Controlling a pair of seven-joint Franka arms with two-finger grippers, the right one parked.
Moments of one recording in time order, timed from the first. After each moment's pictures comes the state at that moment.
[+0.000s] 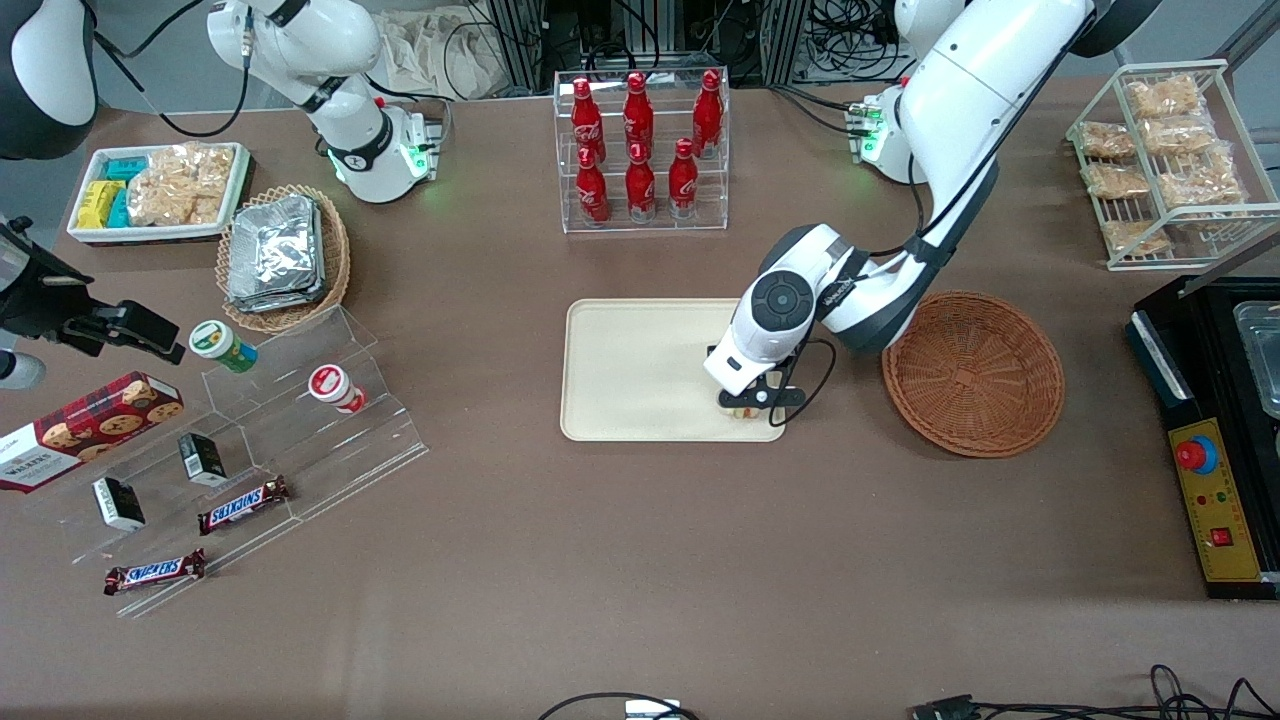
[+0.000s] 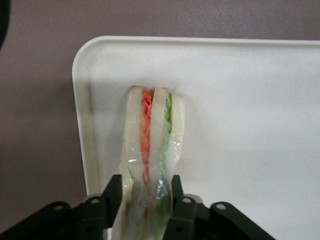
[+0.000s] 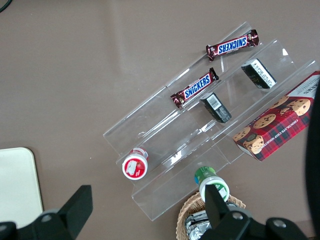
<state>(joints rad) -0.15 0.54 -0.51 -1.93 0.21 2.28 -0.77</state>
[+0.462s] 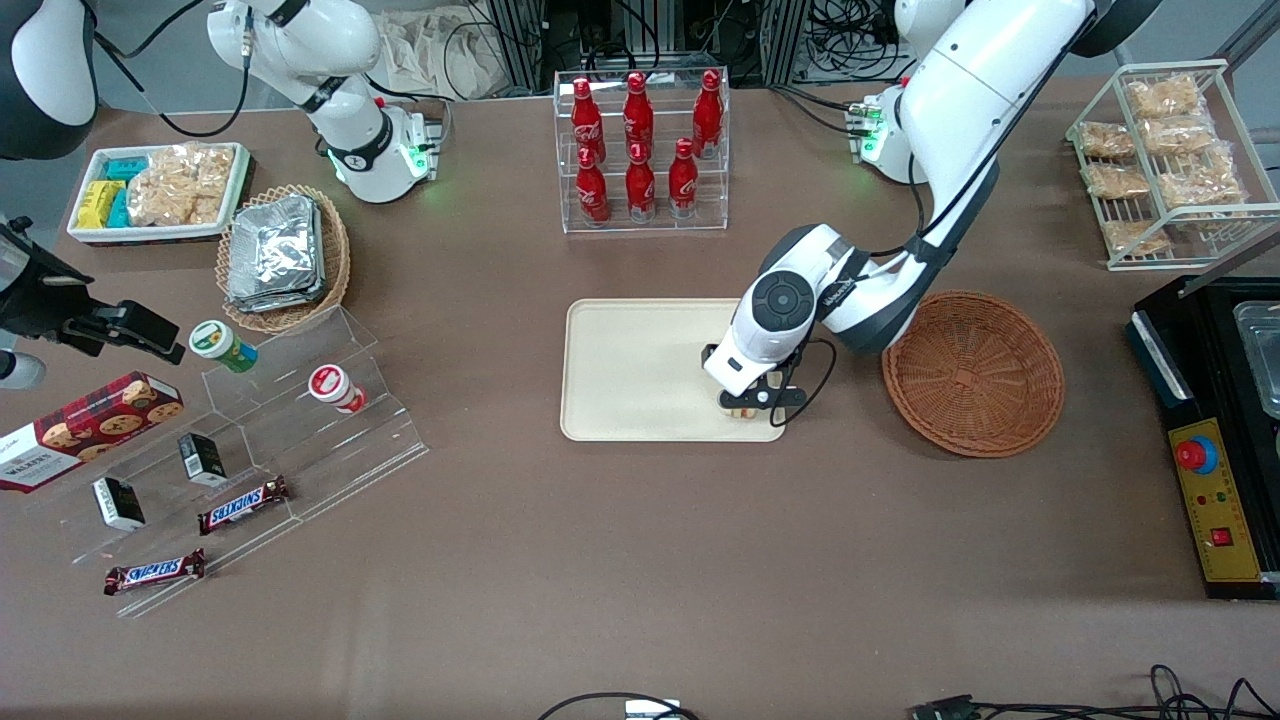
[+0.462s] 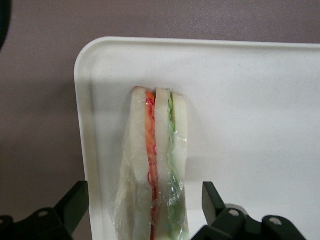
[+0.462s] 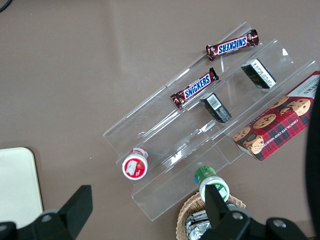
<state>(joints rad) -0.15 0.54 -0.51 -1.93 0.21 2.28 -0.78</state>
